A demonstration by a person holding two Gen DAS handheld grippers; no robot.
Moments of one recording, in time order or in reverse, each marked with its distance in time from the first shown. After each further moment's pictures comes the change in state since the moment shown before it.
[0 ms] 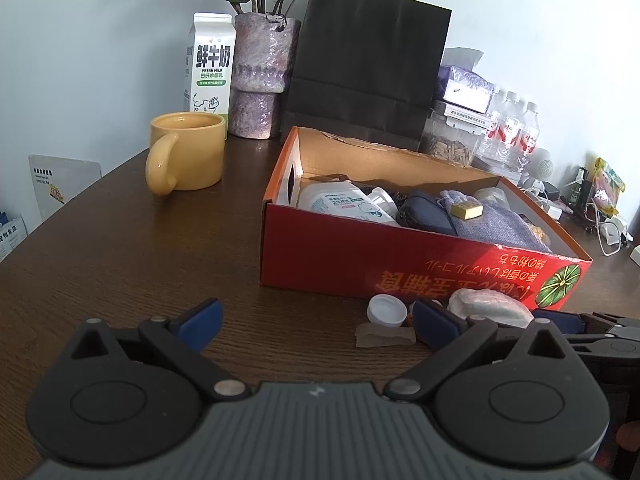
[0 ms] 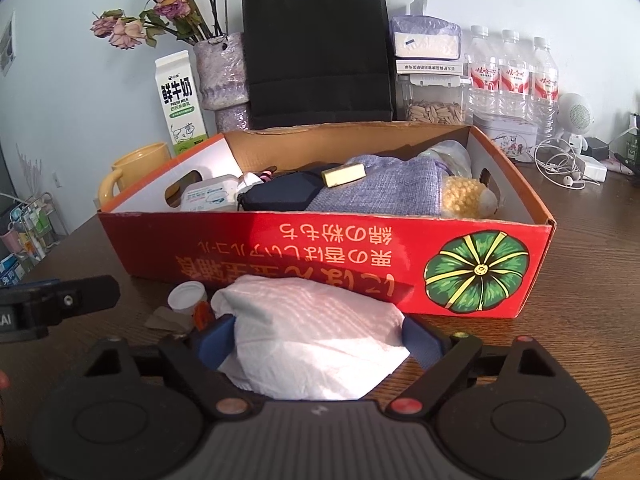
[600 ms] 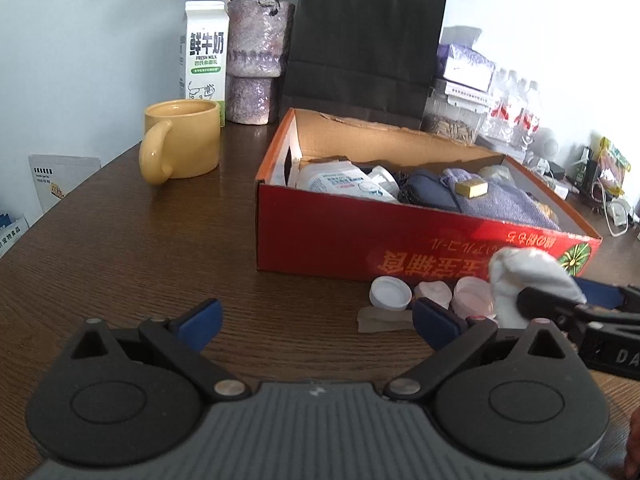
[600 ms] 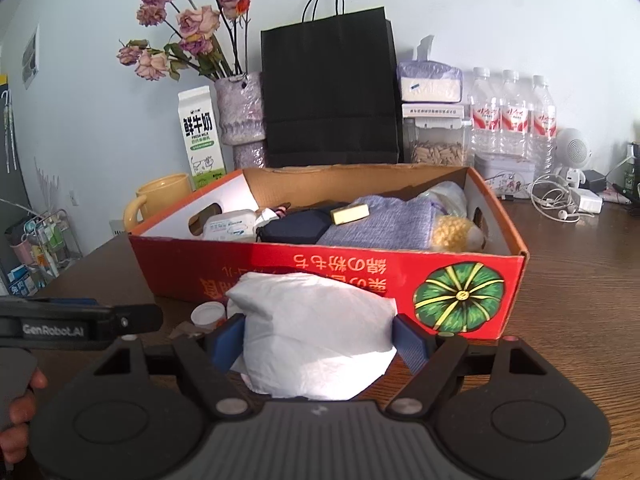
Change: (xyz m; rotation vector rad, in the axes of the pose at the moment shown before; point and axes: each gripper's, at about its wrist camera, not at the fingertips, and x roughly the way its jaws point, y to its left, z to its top) left arm 0.011 -0.008 -0.005 0.042 0.051 0.021; right arm -0.035 -0.004 -0.004 -0.027 -0.121 0.027
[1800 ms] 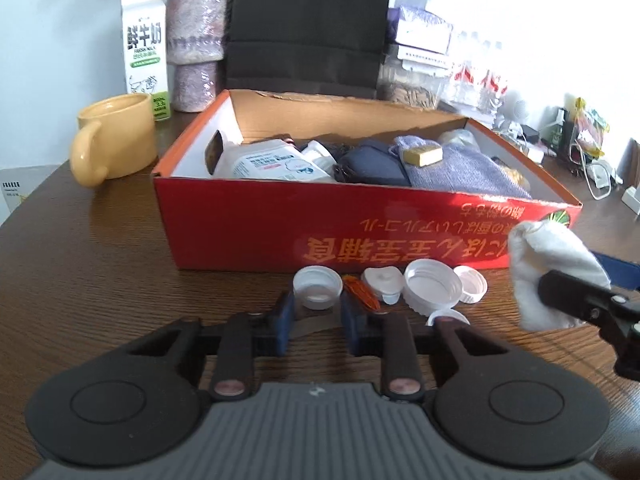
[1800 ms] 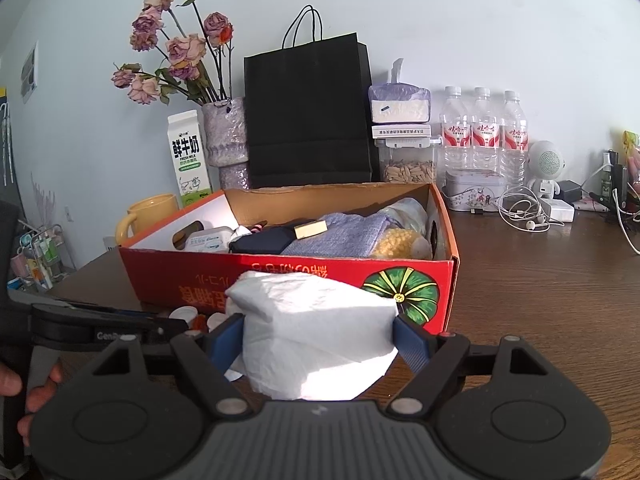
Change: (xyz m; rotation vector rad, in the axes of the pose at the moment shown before) left arm 0.024 -0.037 0.003 0.085 0.051 -0.052; right arm -0.028 -0.027 -0.009 0.006 -0.057 -0.019
